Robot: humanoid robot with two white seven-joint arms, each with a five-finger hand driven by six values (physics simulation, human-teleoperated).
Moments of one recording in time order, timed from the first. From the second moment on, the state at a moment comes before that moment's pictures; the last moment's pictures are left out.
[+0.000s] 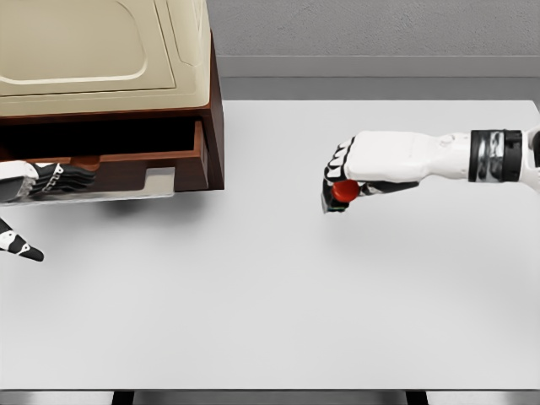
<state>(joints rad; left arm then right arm) -0.70 1.46 -0.94 -1.77 0.83 -0.13 -0.61 -0.81 -0.83 0.77 -1.64 0.15 -0.61 0.61</state>
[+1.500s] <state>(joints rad) -0.63 1.51 -0.94 -1.77 0.90 -0.30 -0.61 -1.08 -0.65 0.91 -1.52 0.15 -0.61 0.61</state>
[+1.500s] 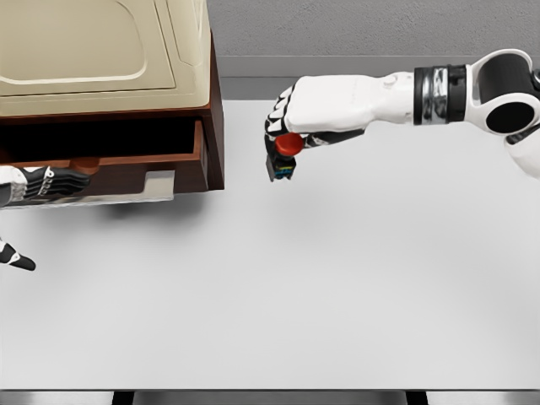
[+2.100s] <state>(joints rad) -0.60 1.53 -0.93 -1.77 0.94 -0.30 -0.61 -1.20 -0.57 0.95 -1.52 0.14 -0.55 0.61</state>
